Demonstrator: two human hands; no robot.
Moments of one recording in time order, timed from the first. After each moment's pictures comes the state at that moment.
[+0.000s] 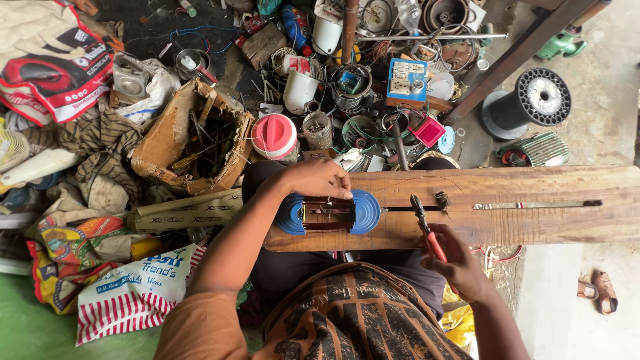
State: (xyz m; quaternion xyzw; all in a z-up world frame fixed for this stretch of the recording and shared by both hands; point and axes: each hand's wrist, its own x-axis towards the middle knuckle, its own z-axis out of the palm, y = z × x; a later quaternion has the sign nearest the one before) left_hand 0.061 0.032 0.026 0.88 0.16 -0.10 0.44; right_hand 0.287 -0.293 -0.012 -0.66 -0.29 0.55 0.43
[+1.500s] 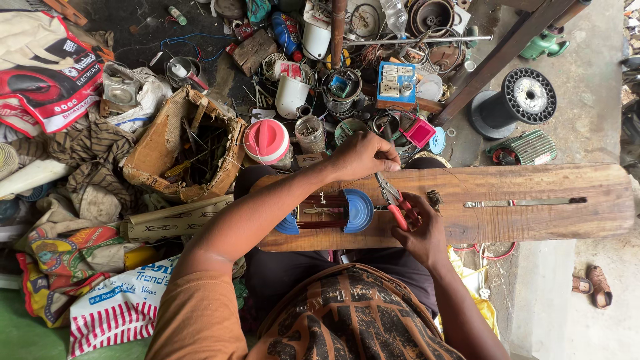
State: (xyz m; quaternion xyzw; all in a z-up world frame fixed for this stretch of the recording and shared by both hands) left_hand 0.161 0.014 0.032 0.87 0.14 0.11 0.46; right_hand 0.254 -0.221 -0.002 -0.73 -0.38 0.34 0.45
